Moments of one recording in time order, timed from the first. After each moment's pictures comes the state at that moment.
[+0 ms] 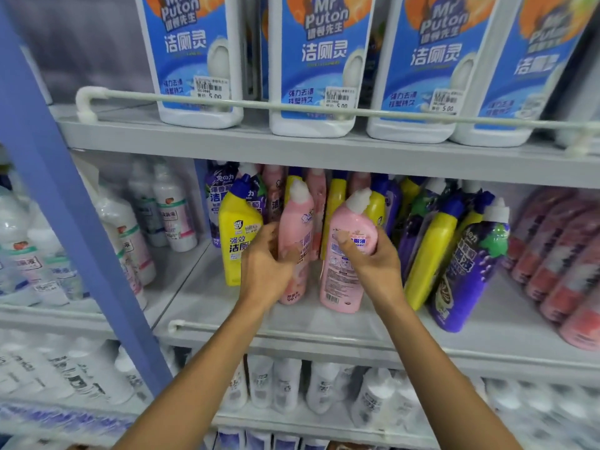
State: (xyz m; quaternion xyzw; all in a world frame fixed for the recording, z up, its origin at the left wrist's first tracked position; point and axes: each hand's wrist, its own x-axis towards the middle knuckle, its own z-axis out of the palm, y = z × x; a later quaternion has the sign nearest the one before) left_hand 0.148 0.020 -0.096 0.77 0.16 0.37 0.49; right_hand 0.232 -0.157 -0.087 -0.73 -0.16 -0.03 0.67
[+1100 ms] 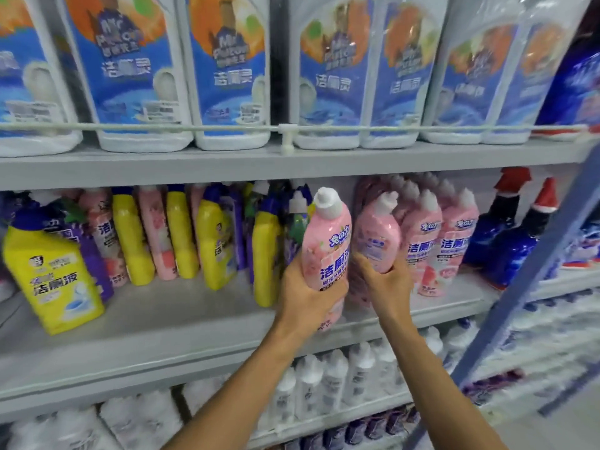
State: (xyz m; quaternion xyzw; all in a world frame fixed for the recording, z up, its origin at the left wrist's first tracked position) left_hand 0.194 -0.295 -0.071 0.68 -0.04 0.20 0.70; right_hand 0.261 -0.445 -0.095 -0.74 0.01 -0.25 0.62
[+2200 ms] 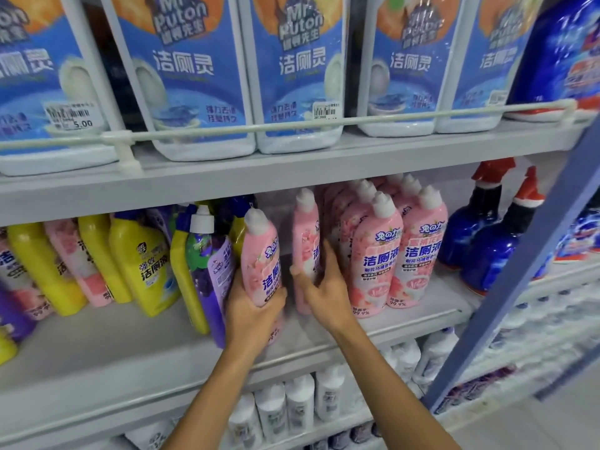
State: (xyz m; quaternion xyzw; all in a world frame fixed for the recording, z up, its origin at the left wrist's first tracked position) left_hand 0.275 -0.319 -0.125 0.74 0.08 0.28 0.60; right_hand 0.334 -0.457 -0.129 -0.77 -0.12 -0.12 0.61
